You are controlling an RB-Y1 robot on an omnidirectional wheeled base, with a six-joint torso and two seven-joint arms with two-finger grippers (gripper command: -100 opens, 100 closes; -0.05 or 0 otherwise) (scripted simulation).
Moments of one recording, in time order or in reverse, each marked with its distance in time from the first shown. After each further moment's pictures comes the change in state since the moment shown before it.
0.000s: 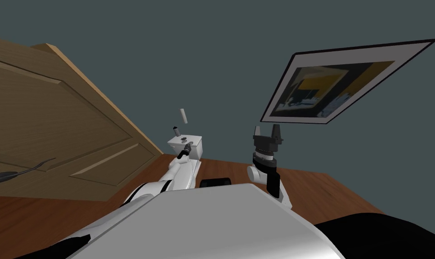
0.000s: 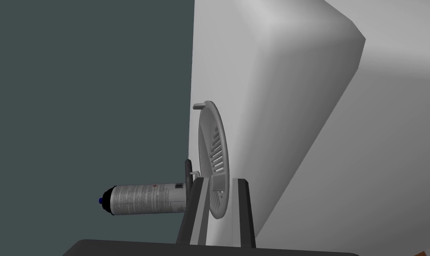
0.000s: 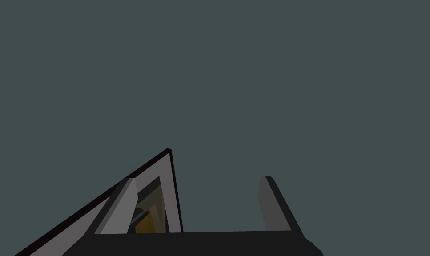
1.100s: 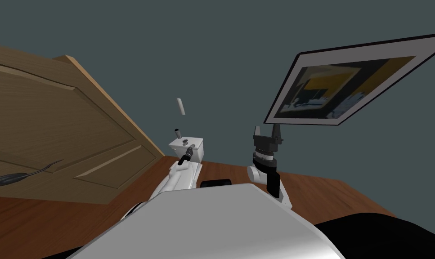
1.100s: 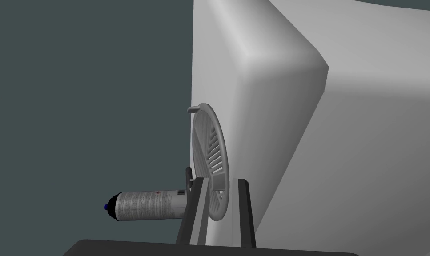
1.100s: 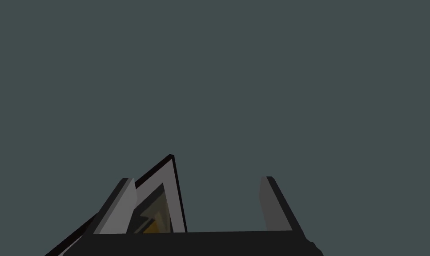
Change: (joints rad) left arm 0.216 -0.083 -0.032 -0.279 -0.017 0.069 -0.044; right arm 0.000 0.000 0.000 0.000 0.000 0.000 0.000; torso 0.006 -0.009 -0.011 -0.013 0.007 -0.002
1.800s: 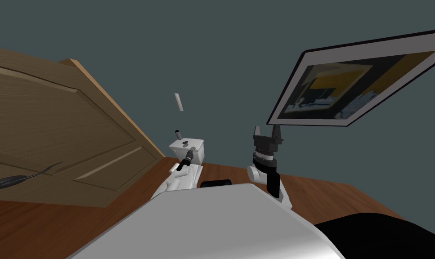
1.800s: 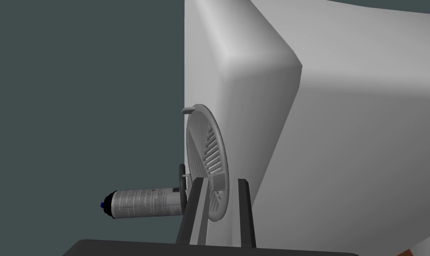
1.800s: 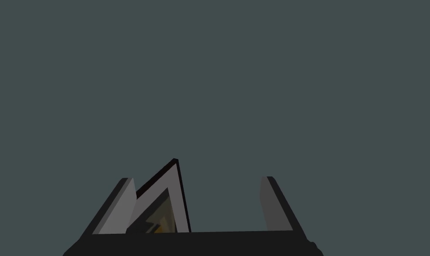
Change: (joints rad) left arm 0.165 -0.050 -0.020 -0.195 -0.010 0.057 -0.028; right arm 0.000 0.000 0.000 0.000 0.000 0.000 0.000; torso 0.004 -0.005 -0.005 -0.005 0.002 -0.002
